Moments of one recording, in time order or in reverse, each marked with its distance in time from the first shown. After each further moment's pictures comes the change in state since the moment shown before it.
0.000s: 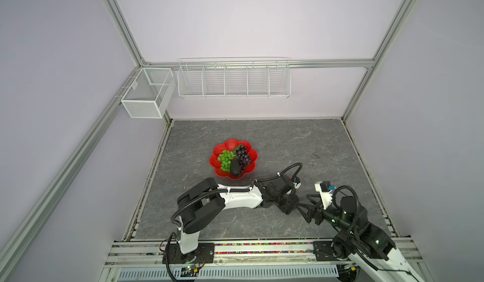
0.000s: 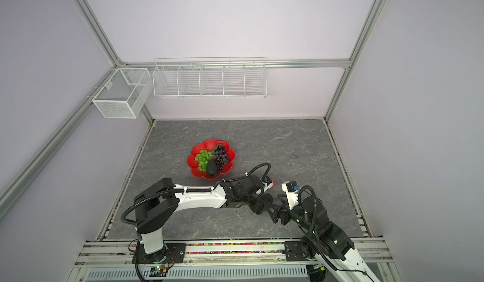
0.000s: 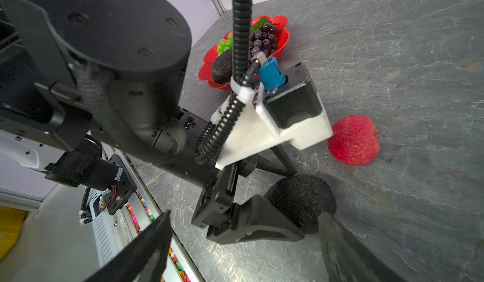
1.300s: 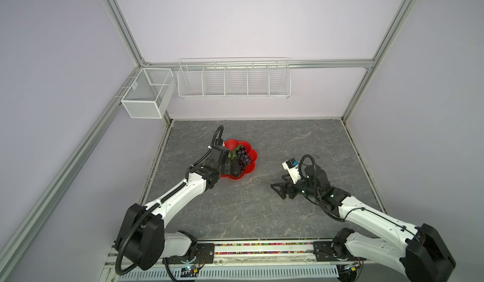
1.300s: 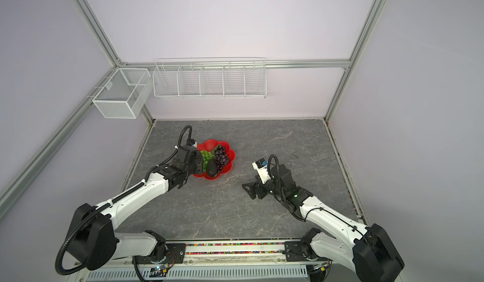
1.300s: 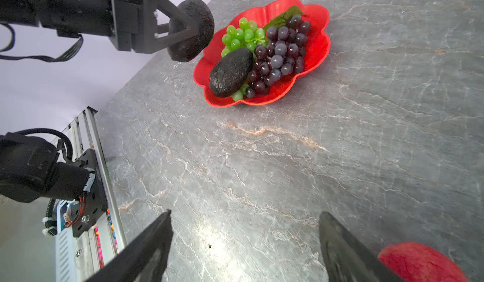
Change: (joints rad) left arm 0.655 -0.509 -0.245 -0.221 -0.420 -0.048; right arm 0.007 0.932 0.191 0.603 -0.118 -0.166
